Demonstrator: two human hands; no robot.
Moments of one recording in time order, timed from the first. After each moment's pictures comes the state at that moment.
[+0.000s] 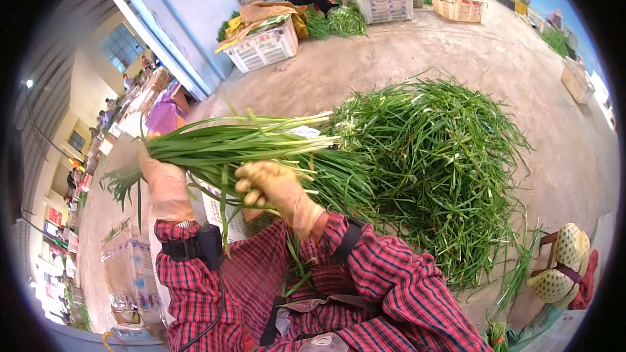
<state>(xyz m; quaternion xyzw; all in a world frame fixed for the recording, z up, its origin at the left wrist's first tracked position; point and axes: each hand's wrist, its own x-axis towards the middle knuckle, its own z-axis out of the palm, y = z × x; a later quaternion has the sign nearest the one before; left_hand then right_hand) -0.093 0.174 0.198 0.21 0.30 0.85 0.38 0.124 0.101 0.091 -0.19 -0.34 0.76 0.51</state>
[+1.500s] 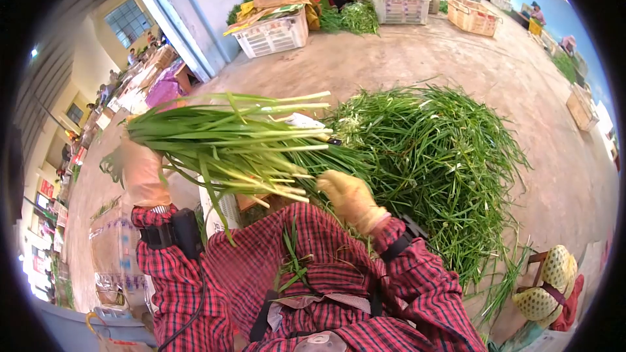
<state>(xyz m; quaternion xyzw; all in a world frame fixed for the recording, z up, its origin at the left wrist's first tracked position) -0.167 0.172 0.192 0.40 0.31 0.78 0.36 0.218 0.102 -0.004 -0.40 -0.70 0.33 0.50</state>
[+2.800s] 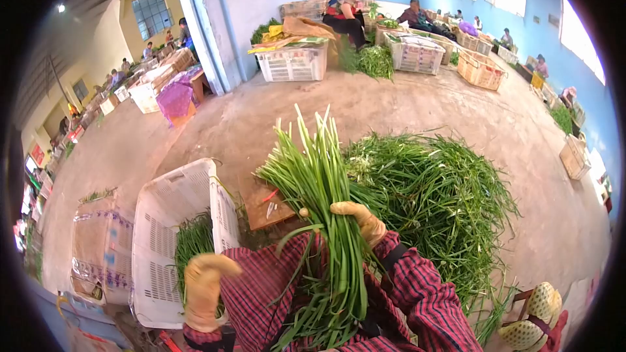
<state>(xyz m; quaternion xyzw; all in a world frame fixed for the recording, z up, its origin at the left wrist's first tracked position) -0.133 -0.054 0.094 0.50 0.43 0.60 0.47 0.170 0.106 0.065 -0.13 -0.31 0.89 0.32</state>
